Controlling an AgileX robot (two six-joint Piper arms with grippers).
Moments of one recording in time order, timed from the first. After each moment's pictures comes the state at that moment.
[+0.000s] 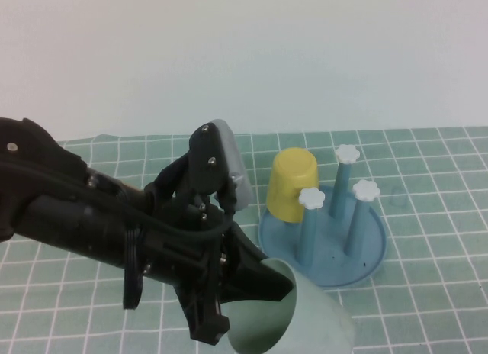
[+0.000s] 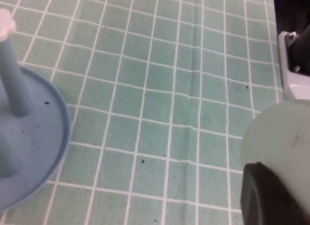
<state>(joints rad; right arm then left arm) -0.01 -0.01 0.01 1.39 0.44 -1.21 -0.47 1.39 -1.01 -1.05 1.04 1.25</state>
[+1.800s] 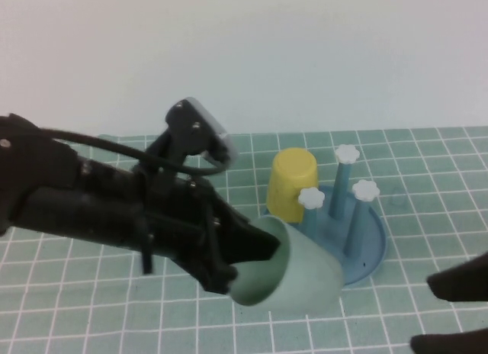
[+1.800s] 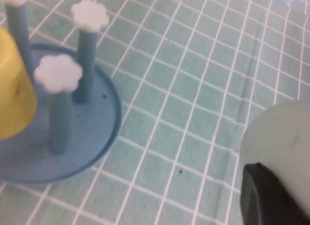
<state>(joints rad) 0.56 0.88 -0.81 0.58 0.89 -0.75 -0.44 1.39 -1.01 -1.06 0.89 1.07</state>
